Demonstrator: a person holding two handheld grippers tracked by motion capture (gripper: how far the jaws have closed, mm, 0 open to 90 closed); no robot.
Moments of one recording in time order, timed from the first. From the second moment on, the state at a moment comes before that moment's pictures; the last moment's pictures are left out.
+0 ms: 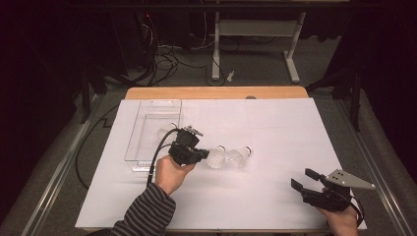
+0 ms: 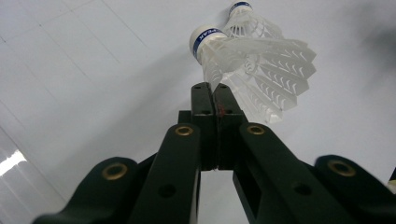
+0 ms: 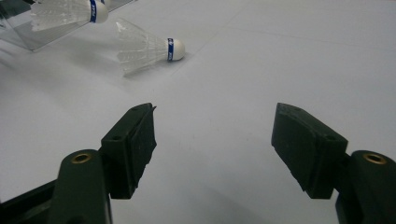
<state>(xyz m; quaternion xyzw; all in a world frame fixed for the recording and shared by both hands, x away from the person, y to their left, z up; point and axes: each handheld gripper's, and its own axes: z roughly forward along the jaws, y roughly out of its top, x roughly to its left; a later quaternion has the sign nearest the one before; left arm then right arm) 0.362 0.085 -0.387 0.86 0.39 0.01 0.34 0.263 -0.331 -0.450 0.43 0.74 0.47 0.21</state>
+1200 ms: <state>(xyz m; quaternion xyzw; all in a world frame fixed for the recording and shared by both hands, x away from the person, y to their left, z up) 0.358 0.095 -0.378 0.85 0.40 0.00 0.35 0.263 -0.331 -0.450 0.43 0.74 0.47 0.21</state>
